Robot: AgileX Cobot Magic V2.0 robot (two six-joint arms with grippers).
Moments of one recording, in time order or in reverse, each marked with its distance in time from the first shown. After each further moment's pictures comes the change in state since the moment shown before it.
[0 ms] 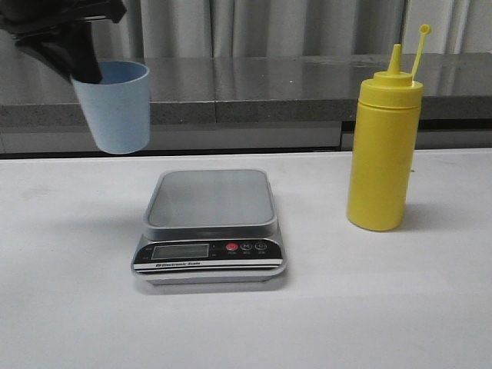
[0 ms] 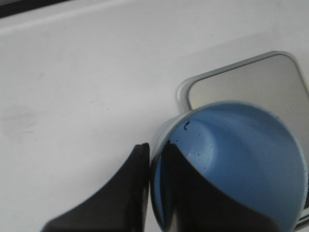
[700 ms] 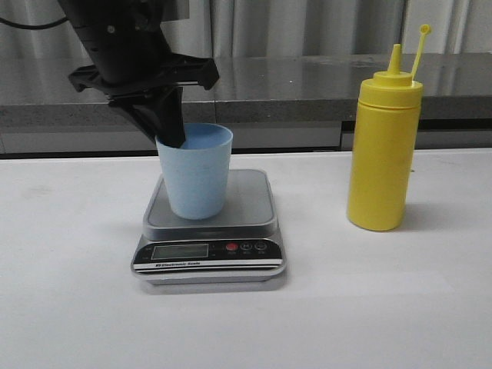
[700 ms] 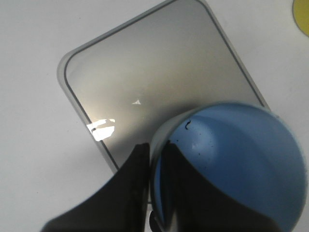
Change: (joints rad) left arm -0.177 0.143 -0.014 -0.029 0.000 0.002; right arm 0.000 0.000 0.000 0.000 0.000 0.000
